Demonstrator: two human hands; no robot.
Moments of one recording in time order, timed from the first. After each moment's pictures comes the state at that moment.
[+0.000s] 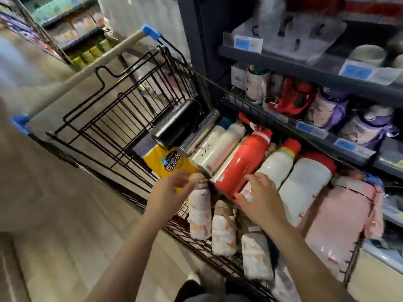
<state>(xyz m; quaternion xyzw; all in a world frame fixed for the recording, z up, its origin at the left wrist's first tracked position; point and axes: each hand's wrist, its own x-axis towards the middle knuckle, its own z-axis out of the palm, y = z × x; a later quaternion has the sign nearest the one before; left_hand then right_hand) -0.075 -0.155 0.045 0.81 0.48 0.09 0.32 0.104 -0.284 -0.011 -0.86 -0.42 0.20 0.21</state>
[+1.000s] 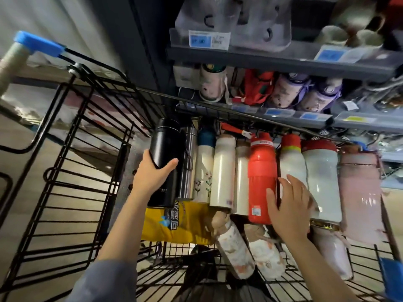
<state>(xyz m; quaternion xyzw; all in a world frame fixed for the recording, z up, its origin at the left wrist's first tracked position) 0.017 0.125 -0.020 0.79 0.40 -0.05 0.46 0.065 -0.191 -0.054 -0.99 -0.04 0.00 0.14</state>
